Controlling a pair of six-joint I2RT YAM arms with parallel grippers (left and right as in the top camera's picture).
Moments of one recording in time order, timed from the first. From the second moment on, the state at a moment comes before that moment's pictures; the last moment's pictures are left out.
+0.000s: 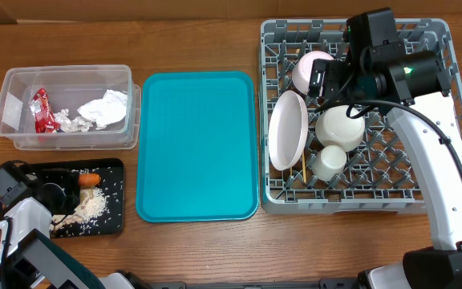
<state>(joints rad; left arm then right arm) 0.78 1.51 0.70 -0.32 0.40 -0.87 0.24 1.64 1.77 -1.19 0.05 0.35</state>
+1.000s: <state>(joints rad) 0.65 1.25 0.91 -0.58 0.59 -0.70 0.24 1.64 1.77 -1.19 0.05 0.35</state>
